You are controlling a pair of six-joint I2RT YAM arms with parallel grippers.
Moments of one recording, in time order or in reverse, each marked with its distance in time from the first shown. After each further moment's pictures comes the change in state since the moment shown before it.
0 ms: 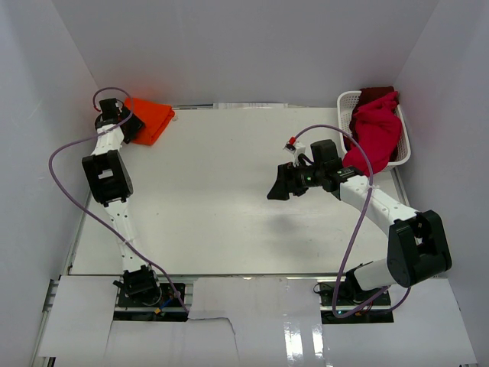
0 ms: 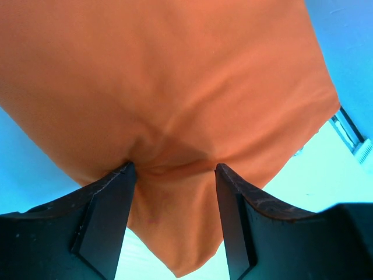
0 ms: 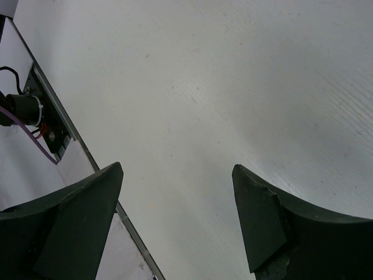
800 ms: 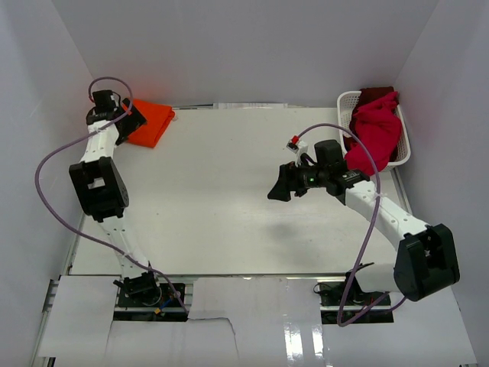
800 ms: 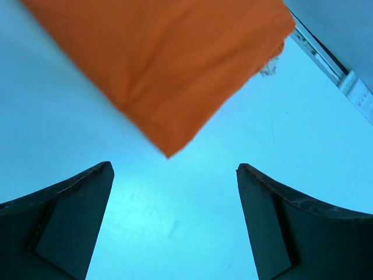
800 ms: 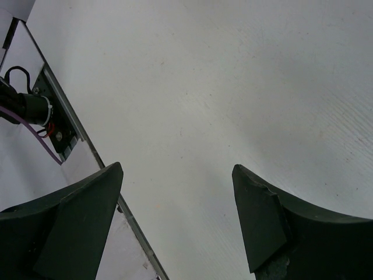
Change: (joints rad) left arm -0.026 -0.341 -0.262 -0.100 -0.028 0.101; right arm 0.014 -0.080 -0.011 -0.005 0.003 0.003
